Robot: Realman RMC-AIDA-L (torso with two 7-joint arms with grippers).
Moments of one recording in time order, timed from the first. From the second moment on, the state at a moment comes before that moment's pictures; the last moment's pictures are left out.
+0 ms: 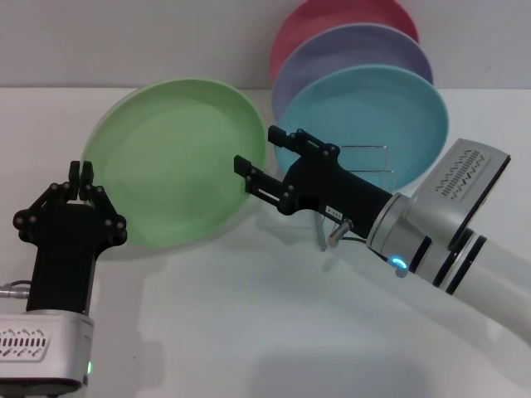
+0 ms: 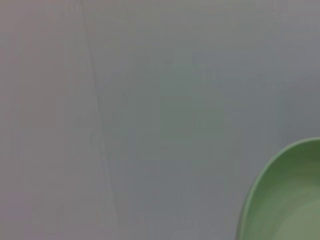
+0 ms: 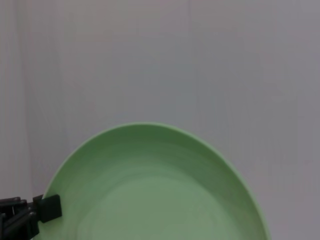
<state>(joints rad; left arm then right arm) -0.14 -2.08 -0.35 -0.88 1.74 1.39 0.79 0.75 2.09 -0.11 0.26 -1.87 -1.17 0.37</state>
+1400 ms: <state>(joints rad) -0.11 -2.08 -0.31 -0.90 1.74 1.44 0.91 0.77 2.09 -0.05 0.30 -1.87 -1.09 0.28</state>
